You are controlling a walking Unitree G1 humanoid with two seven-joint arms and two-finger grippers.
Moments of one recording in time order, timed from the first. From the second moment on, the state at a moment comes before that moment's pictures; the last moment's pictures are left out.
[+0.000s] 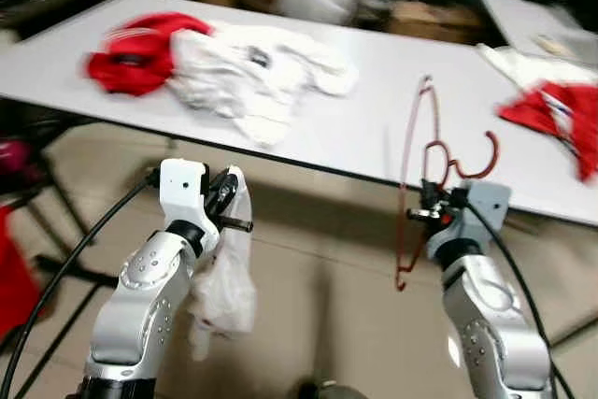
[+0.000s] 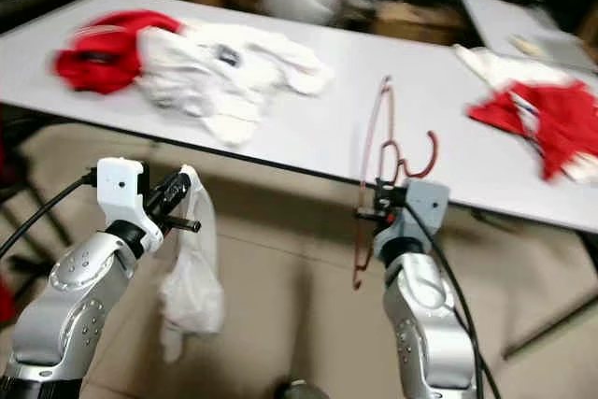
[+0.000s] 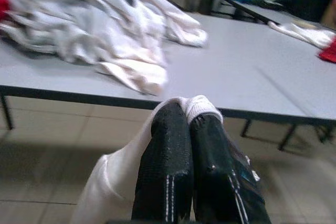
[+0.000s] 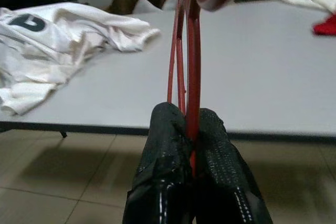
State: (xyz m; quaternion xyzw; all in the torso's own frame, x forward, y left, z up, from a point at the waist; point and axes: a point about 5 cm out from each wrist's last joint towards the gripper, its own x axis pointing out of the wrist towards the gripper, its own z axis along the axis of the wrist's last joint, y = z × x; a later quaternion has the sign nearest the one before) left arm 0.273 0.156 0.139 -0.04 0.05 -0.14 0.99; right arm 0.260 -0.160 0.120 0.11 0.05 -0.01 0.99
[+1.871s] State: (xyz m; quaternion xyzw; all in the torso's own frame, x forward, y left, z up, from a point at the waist) left arm 0.276 0.161 0.139 -0.02 0.05 -0.15 0.99; right arm 0.260 -0.154 0.119 0.14 0.06 0.01 0.99
